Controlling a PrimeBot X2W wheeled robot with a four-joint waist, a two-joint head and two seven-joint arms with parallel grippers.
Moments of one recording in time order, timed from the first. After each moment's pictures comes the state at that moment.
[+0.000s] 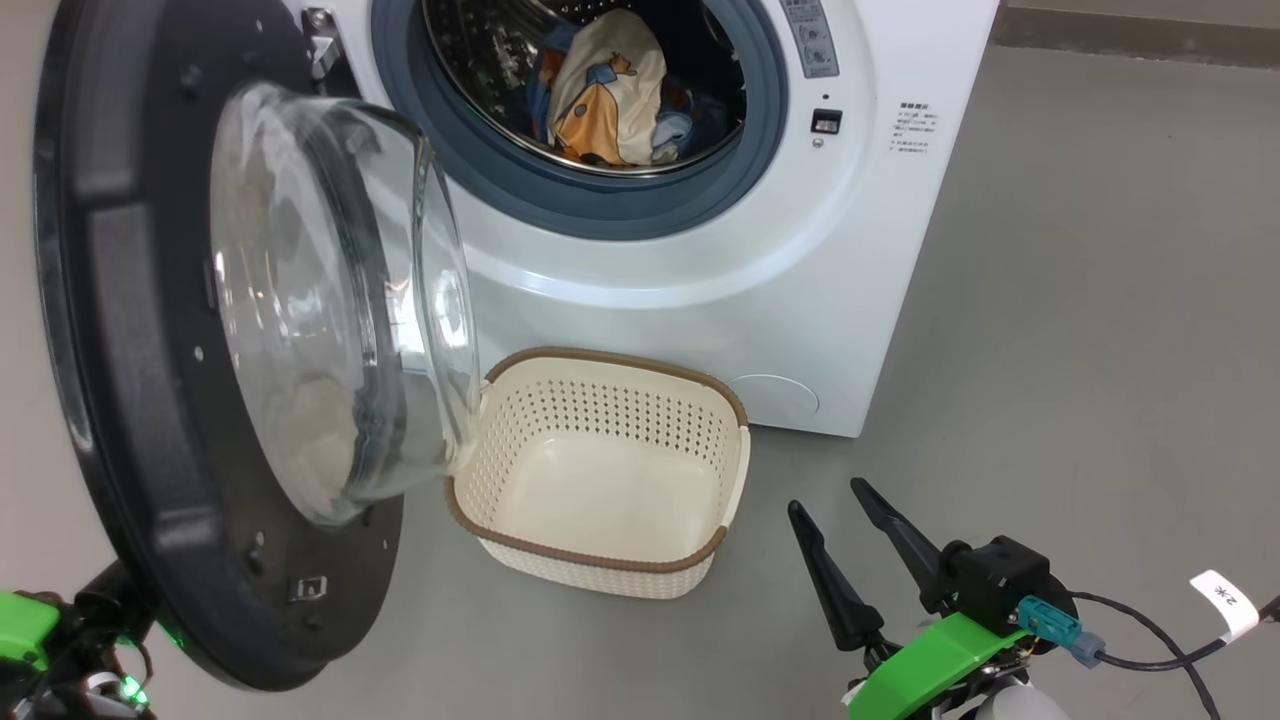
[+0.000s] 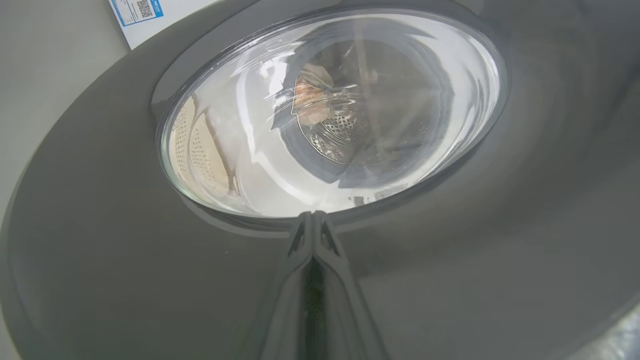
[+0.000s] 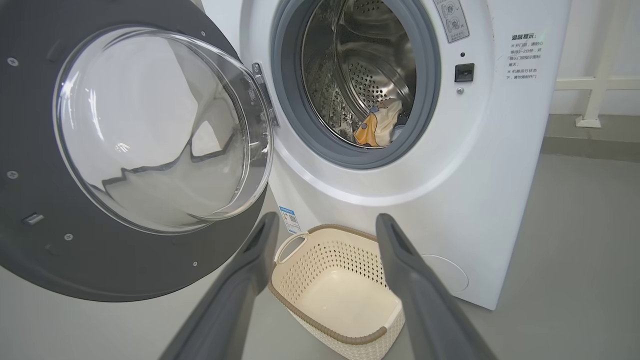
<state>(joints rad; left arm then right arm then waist) -0.25 0.06 0.49 0.21 -1.34 0.06 0.84 -0.16 -0.06 0.26 0.30 0.28 0.13 -0.25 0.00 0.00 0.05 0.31</state>
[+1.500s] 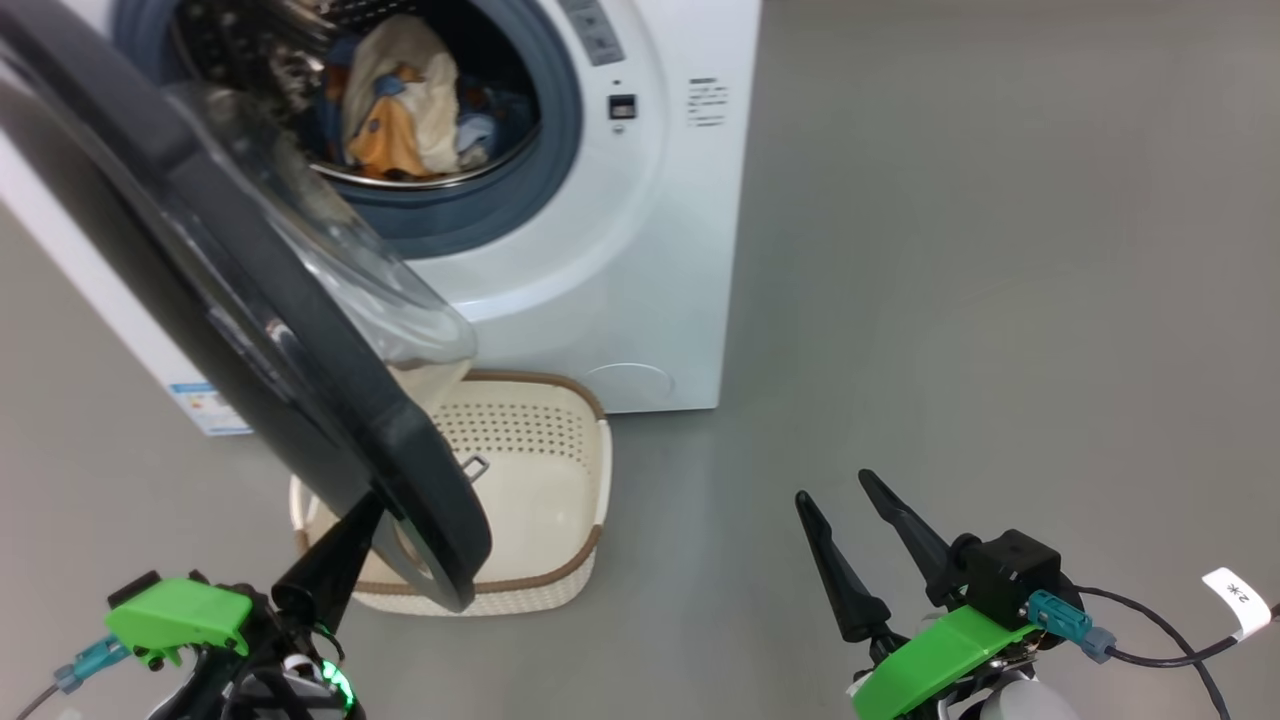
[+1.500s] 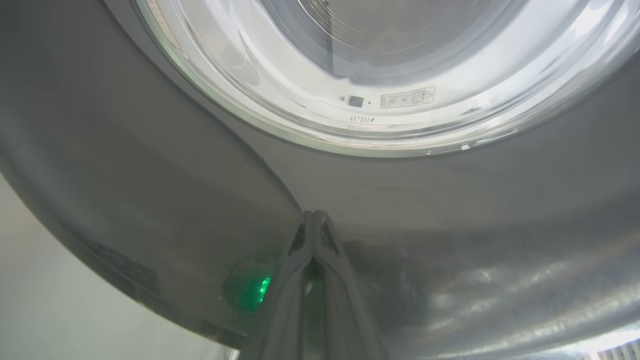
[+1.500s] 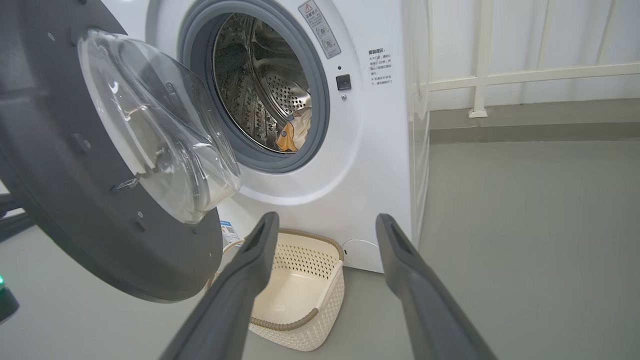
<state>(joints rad) -0.19 0.04 0.07 0.23 -1.72 0.05 0.48 -0.16 -0.06 0.24 0.29 0.29 0.13 -0.25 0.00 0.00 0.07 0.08</state>
